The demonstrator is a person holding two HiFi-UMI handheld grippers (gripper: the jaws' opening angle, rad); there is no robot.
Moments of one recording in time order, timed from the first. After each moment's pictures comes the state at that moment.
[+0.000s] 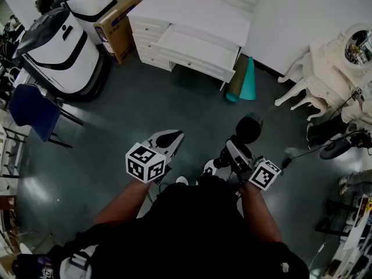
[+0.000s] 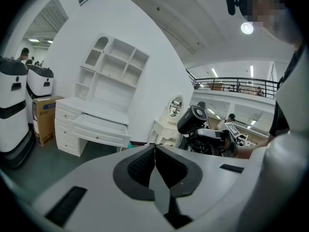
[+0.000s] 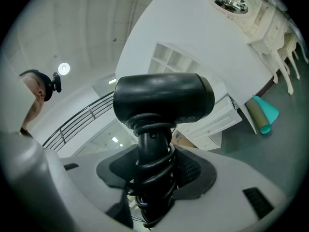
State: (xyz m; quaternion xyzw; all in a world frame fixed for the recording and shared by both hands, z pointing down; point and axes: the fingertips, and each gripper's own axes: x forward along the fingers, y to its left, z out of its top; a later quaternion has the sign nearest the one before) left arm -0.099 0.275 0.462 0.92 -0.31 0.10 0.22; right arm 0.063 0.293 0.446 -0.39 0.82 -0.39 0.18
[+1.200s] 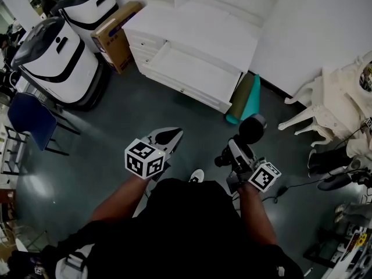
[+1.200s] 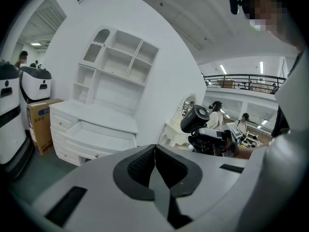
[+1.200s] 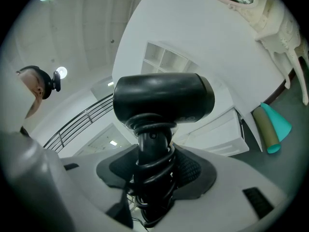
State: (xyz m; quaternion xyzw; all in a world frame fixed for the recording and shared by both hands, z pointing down) left arm -0.017 0.058 0.467 0.90 -0.35 0.11 0.22; right arm 0.159 0.068 0.453 -0.38 0.82 -0.38 0.19
